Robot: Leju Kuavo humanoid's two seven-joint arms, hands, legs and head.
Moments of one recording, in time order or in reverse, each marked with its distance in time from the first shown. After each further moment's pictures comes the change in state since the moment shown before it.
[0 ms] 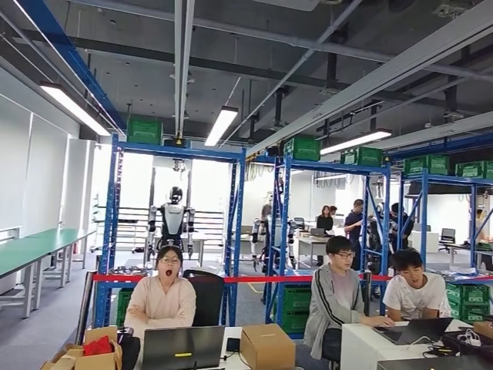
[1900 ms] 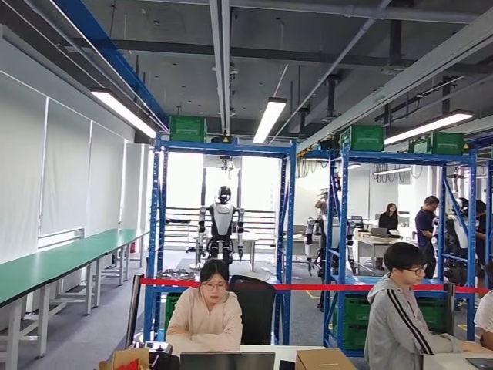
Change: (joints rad) left arm -0.013 -0.014 0.007 0.000 -0.030 0.003 -0.020; right arm -0.039 -0.040 -0.087 -0.135 0.090 -0.109 -0.004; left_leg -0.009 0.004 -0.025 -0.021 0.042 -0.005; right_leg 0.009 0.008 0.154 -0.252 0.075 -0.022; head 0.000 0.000
